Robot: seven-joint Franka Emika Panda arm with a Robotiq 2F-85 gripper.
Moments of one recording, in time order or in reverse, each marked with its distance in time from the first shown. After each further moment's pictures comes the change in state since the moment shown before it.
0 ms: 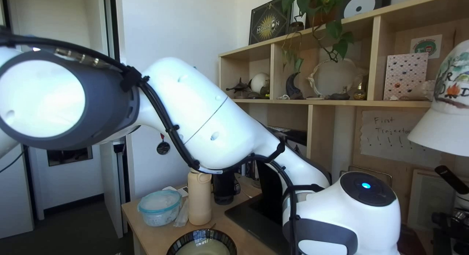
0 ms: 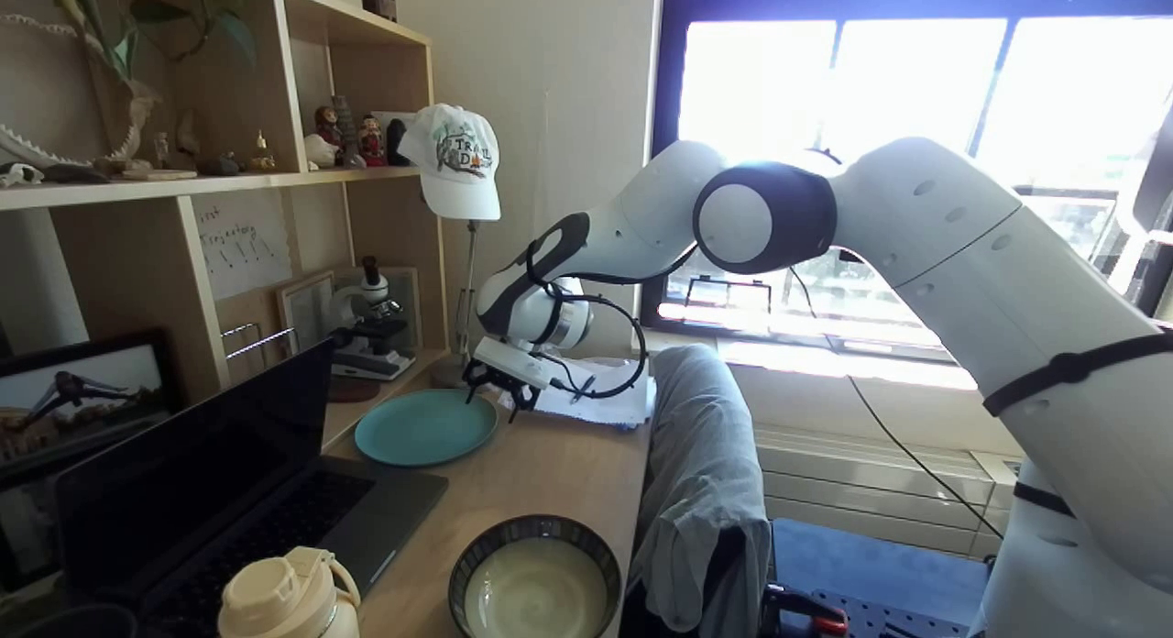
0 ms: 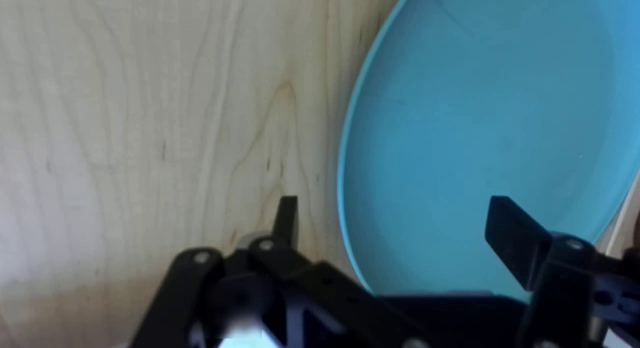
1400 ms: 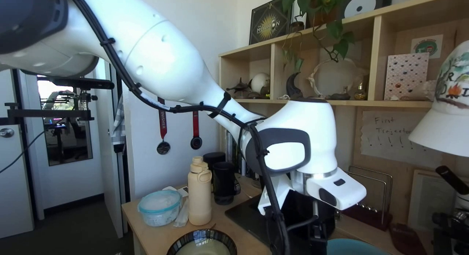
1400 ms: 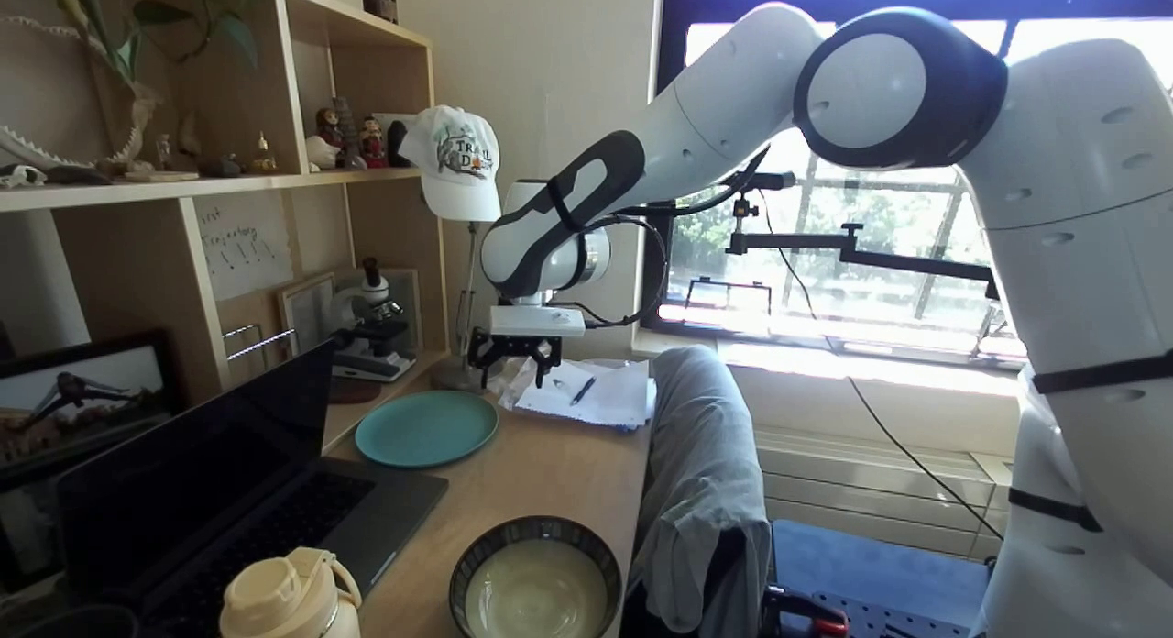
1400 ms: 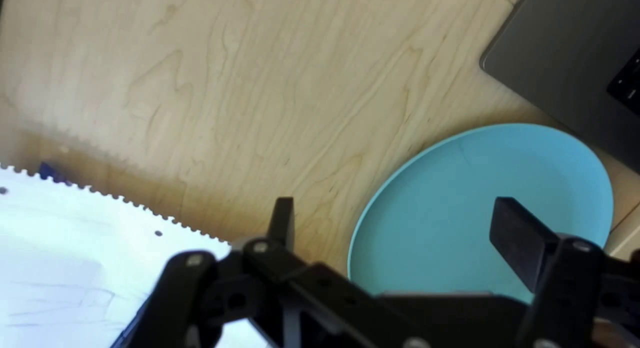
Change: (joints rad) arm 0.209 -0.390 -0.135 -0.328 -0.430 -0.179 0.024
